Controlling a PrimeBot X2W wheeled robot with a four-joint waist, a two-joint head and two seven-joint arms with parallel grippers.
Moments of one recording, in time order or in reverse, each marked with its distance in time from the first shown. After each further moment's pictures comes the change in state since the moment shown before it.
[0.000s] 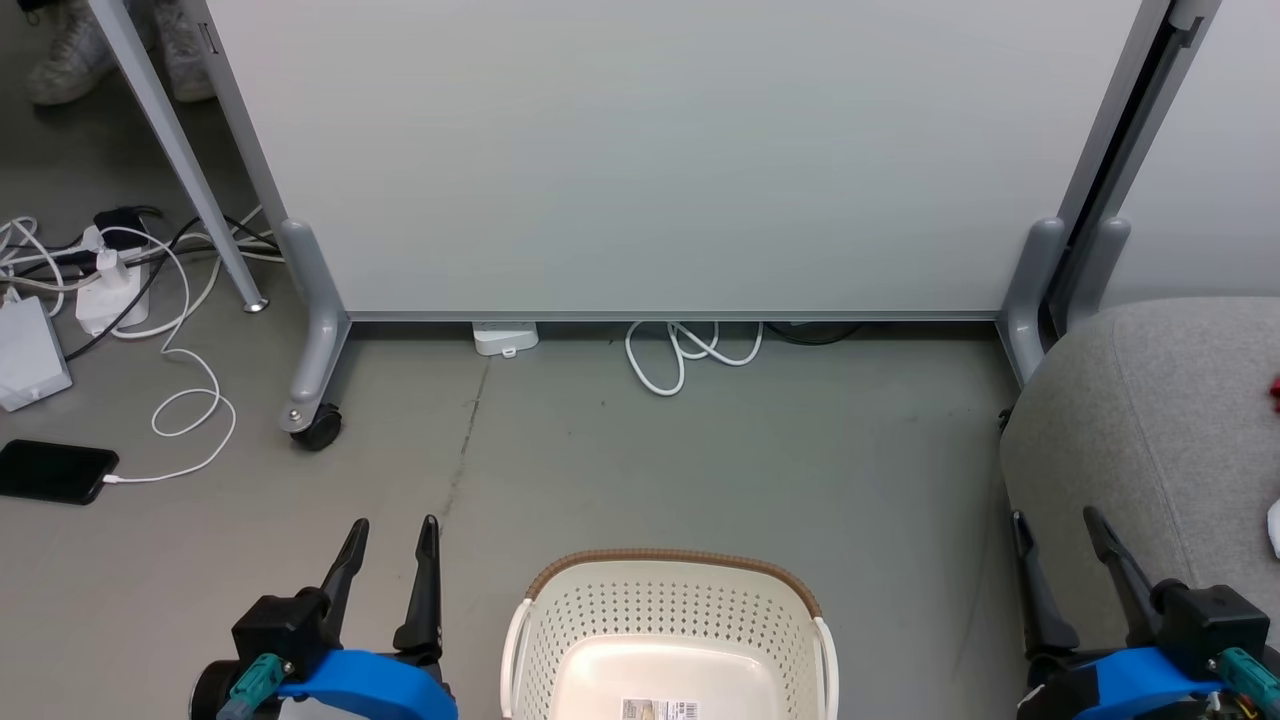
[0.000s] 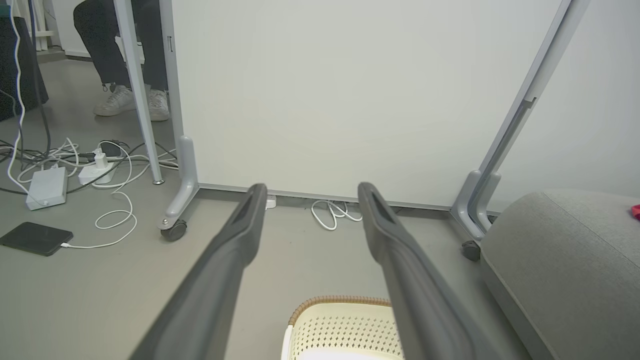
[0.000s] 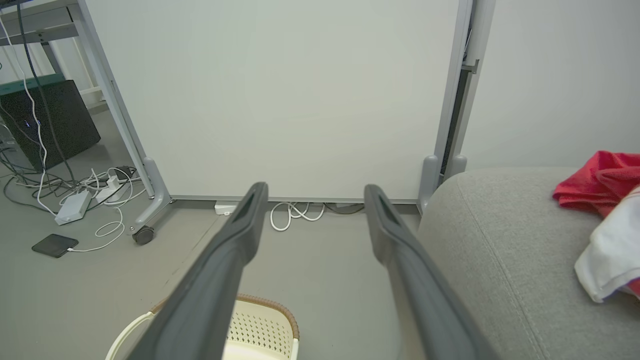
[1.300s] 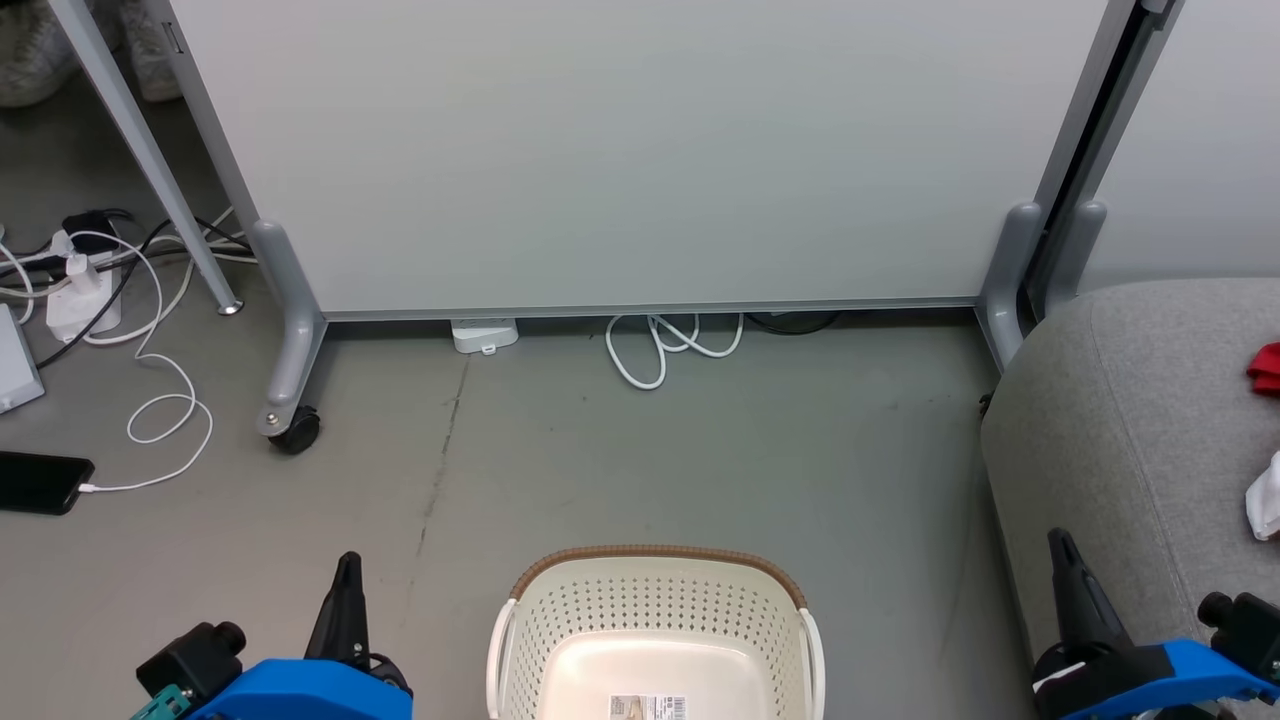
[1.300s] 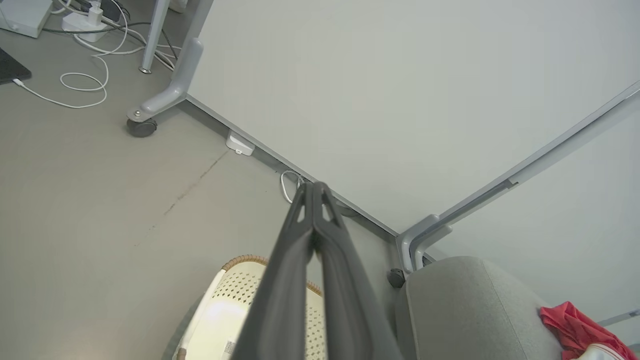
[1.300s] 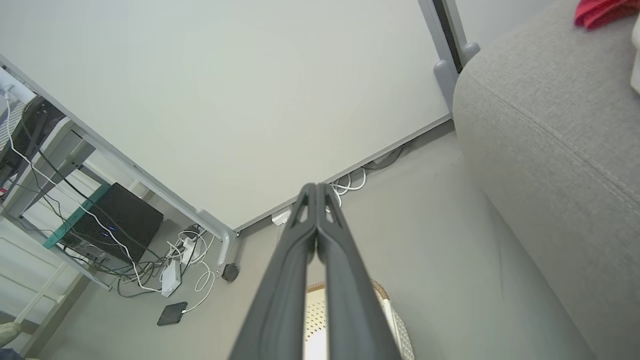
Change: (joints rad) left arm 0.047 -0.024 0.081 -0.032 -0.439 0.007 0.132; right arm -0.015 0.020 -0.008 0.065 0.498 0.000 0.109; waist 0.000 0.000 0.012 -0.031
